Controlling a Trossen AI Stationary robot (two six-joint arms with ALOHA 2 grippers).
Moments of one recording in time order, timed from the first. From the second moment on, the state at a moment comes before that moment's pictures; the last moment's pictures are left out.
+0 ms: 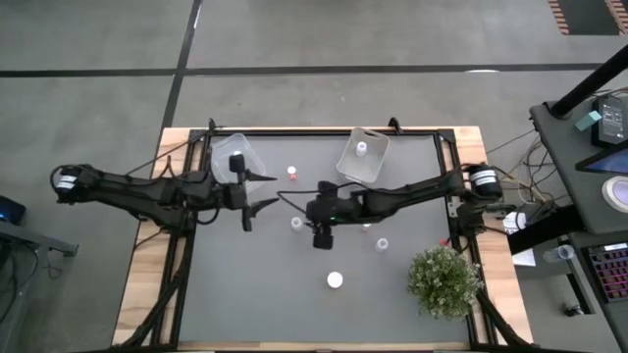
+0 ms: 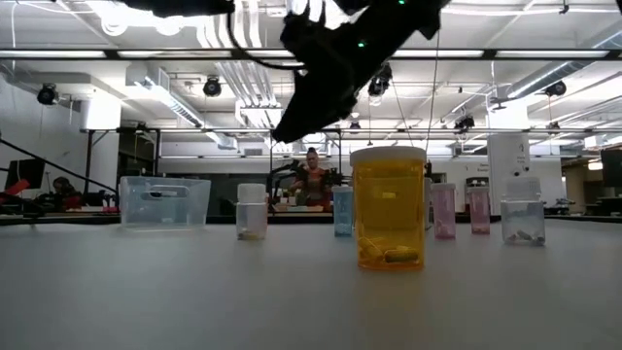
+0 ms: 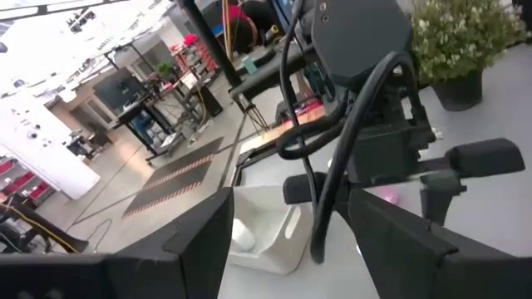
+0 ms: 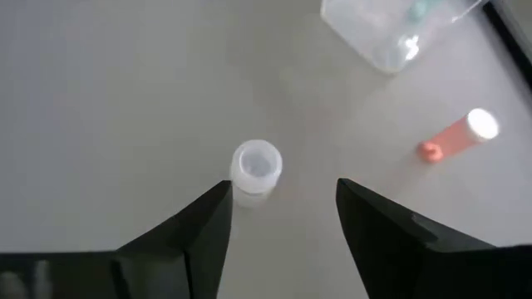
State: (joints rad) left arm -0.11 0.82 0.66 0.06 -0.34 0.50; right arm 0.08 1.87 1.32 -0.22 0.21 0.02
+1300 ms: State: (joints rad) left arm -0.11 0.64 0.56 0.07 -0.35 0.53; right arm 0.06 2.12 1.53 -0.30 0.16 0.07
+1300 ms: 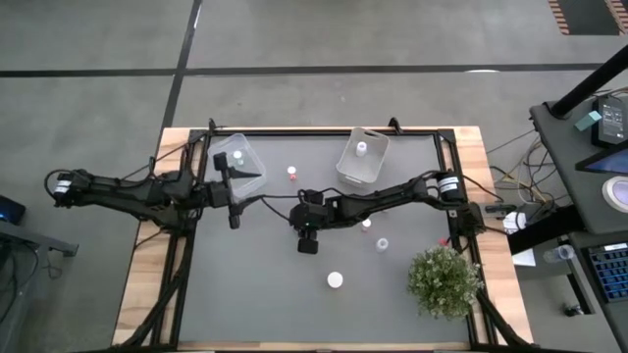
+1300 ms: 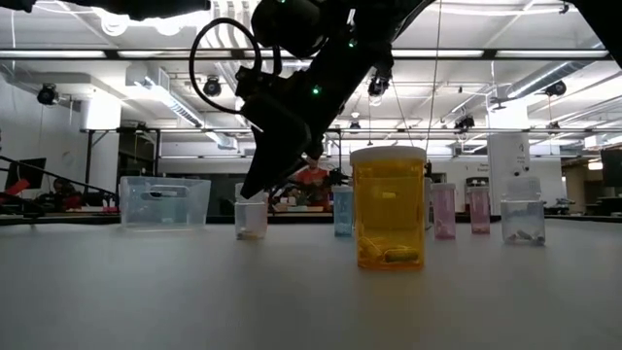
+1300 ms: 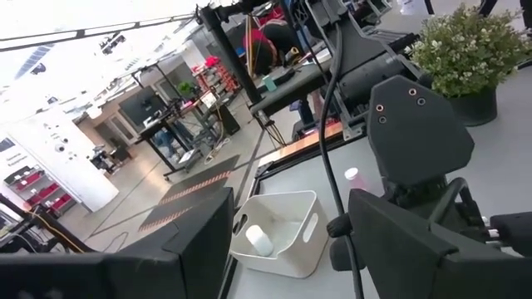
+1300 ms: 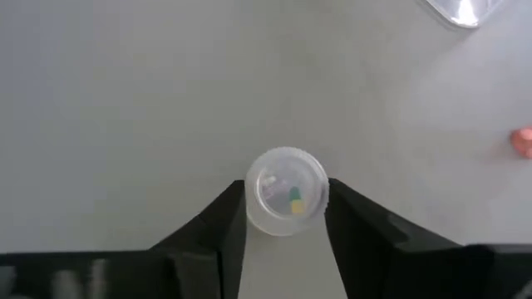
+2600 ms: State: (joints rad) left arm -0.11 0.65 0.56 0.08 -0.35 0.54; right arm -0.43 1.57 1.11 -0.48 0.27 0.37
